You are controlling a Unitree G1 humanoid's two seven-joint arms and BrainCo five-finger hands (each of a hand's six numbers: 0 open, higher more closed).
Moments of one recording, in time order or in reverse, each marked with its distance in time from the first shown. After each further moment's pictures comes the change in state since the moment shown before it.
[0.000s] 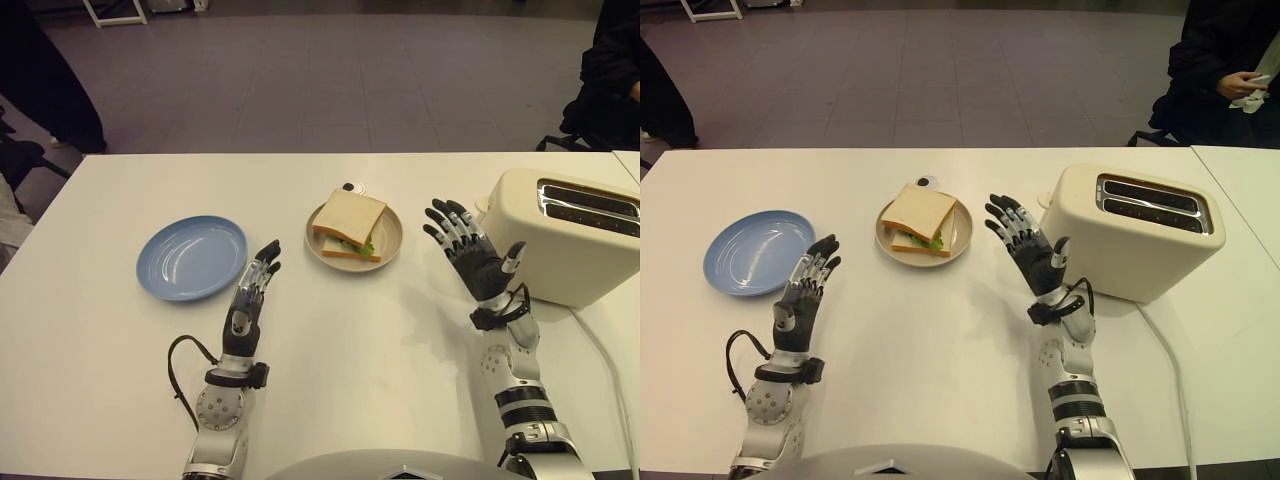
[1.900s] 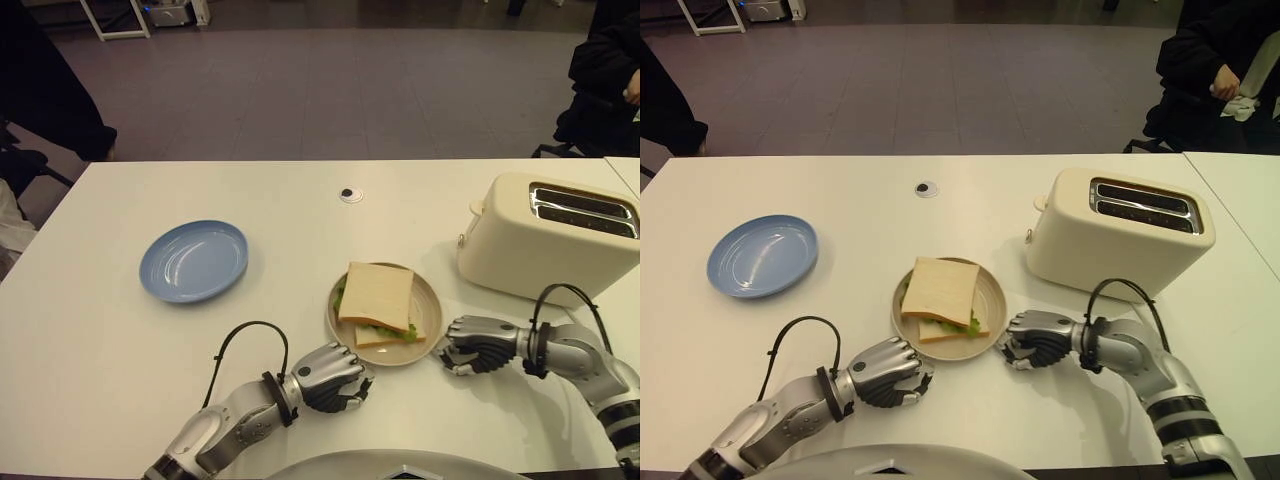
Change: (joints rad) left arm -0.130 0.365 -0.441 -0.130 1.000 0.222 0.053; right arm 0.063 -0.501 0.243 -0.016 -1.024 -0.381 -0.138
